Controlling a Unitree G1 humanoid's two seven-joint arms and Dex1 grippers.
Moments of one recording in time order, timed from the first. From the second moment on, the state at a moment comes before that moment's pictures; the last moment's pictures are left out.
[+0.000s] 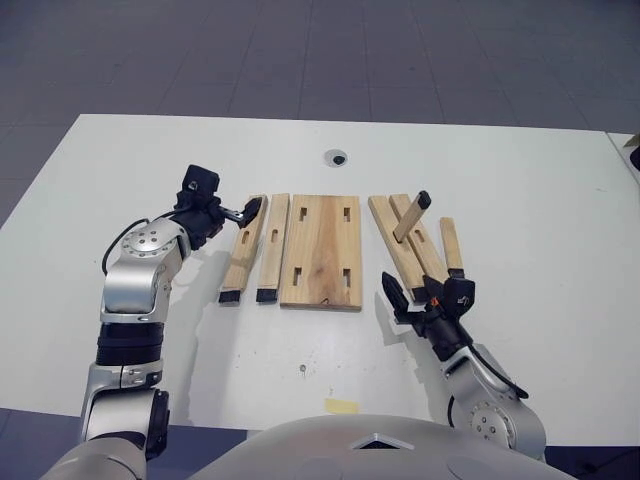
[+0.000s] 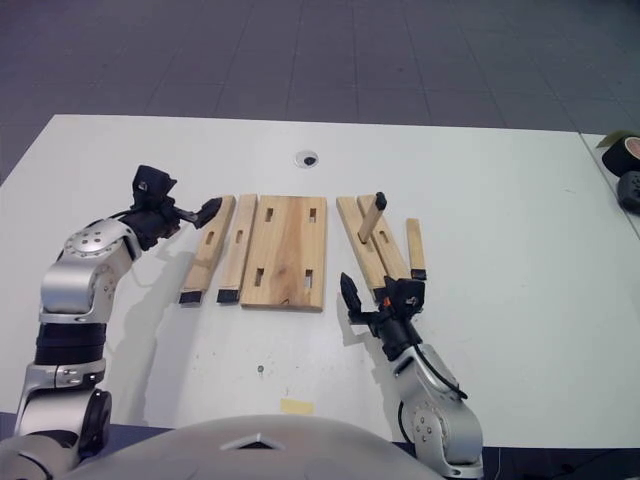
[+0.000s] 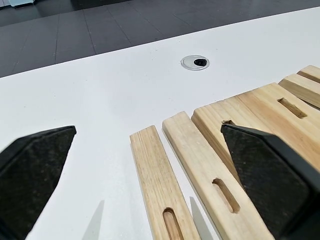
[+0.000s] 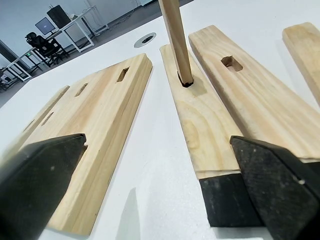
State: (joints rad) left arm -0.27 0.45 0.07 -0.05 -0.23 0.60 -0.45; right arm 0.46 -0.08 0.02 -0.45 0.47 0.42 0.19
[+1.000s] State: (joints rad) left arm -0.20 0.42 0.01 -0.08 -0.22 0.59 -0.44; right arm 0.23 -0.20 0.02 -0.31 0.20 0.58 0.10
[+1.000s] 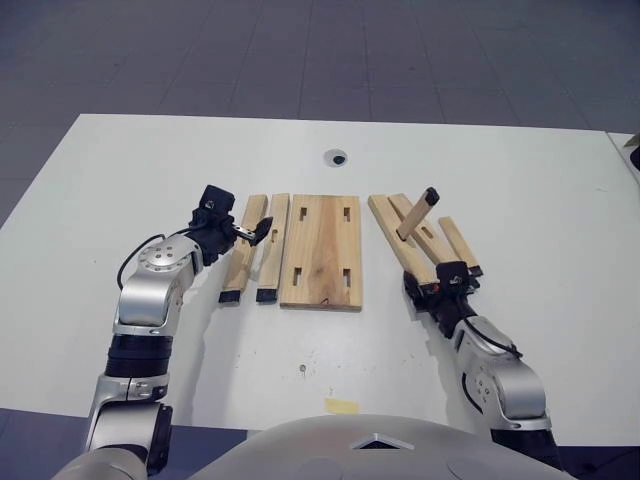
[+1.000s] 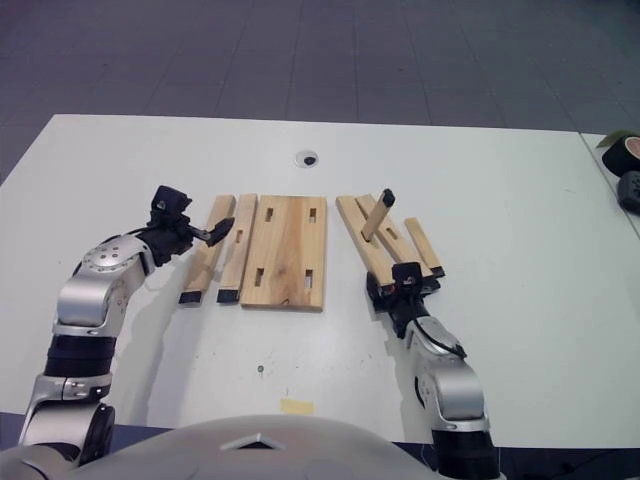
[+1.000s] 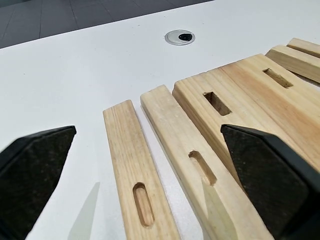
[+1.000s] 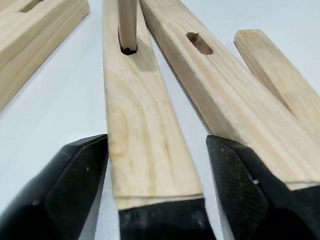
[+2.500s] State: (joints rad) left arm -0.64 0.09 0.40 -0.10 -1.52 1.06 0.21; right arm 0.09 -0.17 0.17 -0.34 0.21 0.03 0.43
